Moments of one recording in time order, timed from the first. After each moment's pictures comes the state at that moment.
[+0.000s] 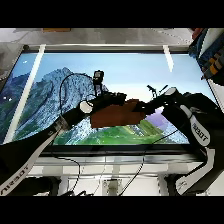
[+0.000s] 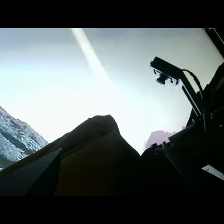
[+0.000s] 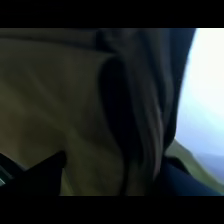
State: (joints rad) left arm -0.64 -1.45 1.12 0.48 -0.17 -0.93; right arm 0.04 -1.80 1.29 -0.79 1.16 1.16
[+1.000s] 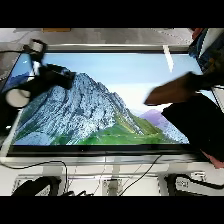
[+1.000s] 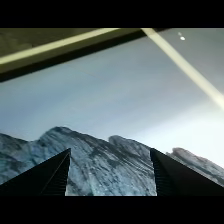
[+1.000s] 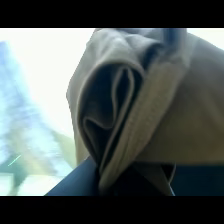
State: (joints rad) left arm -0.16 -0.98 1.12 1.07 -0.49 -0.93; right arm -0.40 -1.33 1.63 -1.29 1.47 1.49
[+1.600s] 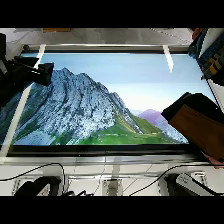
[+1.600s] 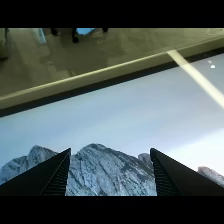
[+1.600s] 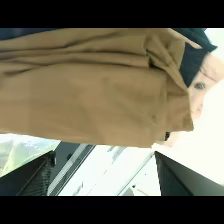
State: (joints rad) left arm -0.07 -0.86 1.12 1.08 -0.51 -0.93; right arm -0.85 -1.18 1.63 -1.60 1.80 1.69
